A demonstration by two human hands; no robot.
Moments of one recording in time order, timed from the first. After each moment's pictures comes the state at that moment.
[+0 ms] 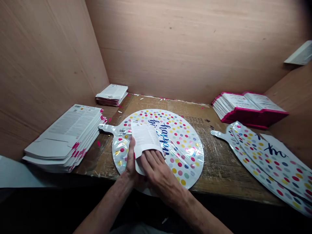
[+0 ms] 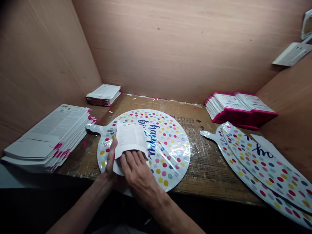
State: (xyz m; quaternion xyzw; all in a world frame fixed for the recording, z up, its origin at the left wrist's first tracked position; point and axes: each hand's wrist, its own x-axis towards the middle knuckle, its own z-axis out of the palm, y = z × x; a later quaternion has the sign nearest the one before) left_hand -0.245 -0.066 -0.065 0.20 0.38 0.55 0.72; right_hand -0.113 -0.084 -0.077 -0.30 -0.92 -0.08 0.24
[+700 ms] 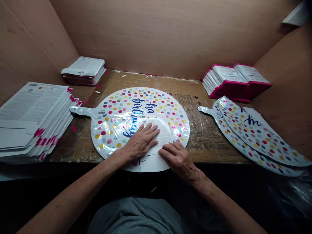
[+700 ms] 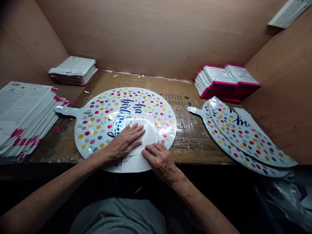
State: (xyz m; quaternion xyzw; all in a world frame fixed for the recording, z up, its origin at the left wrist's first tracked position) left_hand -0.217 -0.038 -0.101 0.89 0.39 0.14 0.17; right_hand -0.005 -0.104 -0.096 -0.37 -0.90 -0.05 0.22
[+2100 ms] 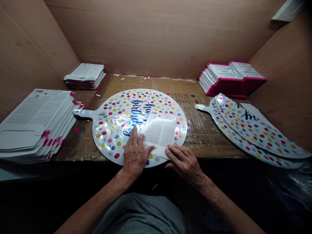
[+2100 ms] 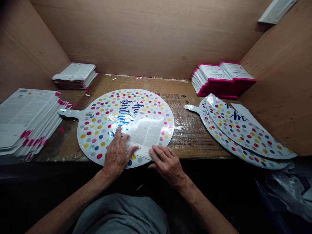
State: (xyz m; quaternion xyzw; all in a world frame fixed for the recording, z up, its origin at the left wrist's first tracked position) left_hand -0.197 -0.103 -0.115 0.73 0.62 0.28 0.05; right_hand 0.023 -0.133 -0.112 -0.38 -0.88 -0.08 0.26
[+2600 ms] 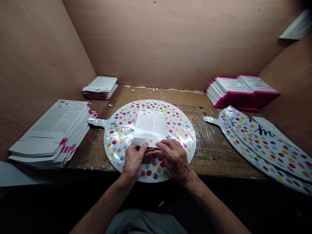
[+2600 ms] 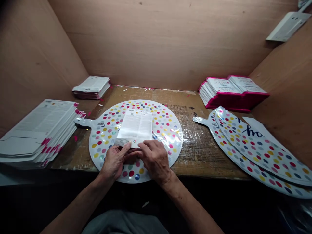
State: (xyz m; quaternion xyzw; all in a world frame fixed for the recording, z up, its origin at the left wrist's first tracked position) left_hand -0.209 -0.083 -0.073 0.23 0.51 0.56 0.61; right_hand -0.053 -0.074 -0.078 -0.43 -0.84 -0.02 0.35
